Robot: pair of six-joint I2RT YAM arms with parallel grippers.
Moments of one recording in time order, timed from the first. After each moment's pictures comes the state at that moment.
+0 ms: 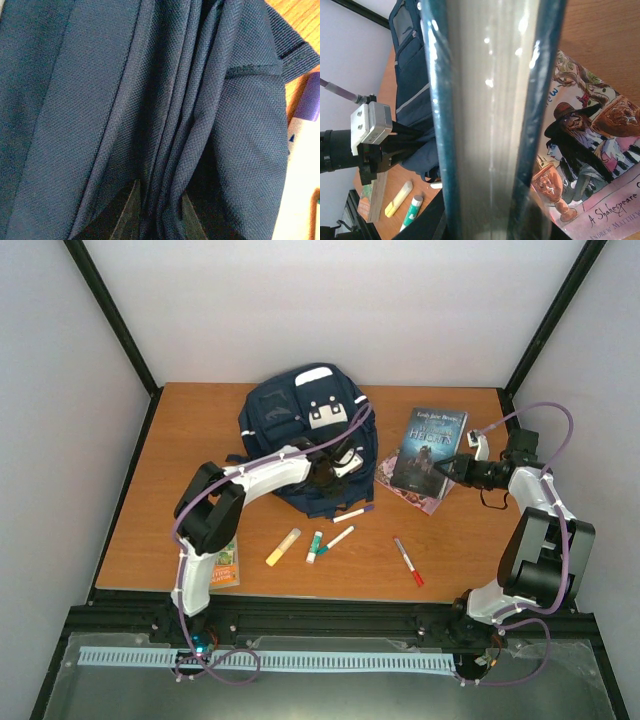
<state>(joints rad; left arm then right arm) -0.75 2.05 1.58 -0.72 -0.05 0.12 -0.32 1.53 0.99 -0.55 -0.98 -0.06</state>
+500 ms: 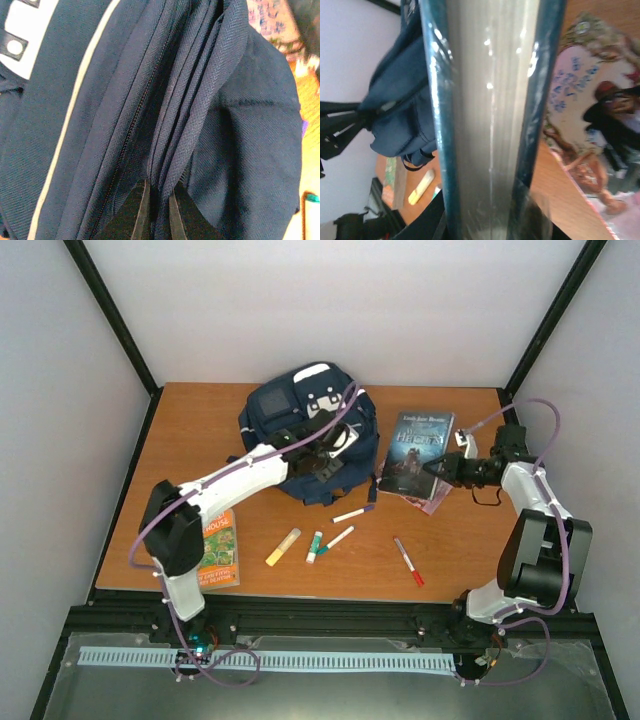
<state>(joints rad) -0.78 1.83 1.56 -0.70 -0.23 0.12 -0.26 1.52 1.02 -0.61 -0.98 0.01</state>
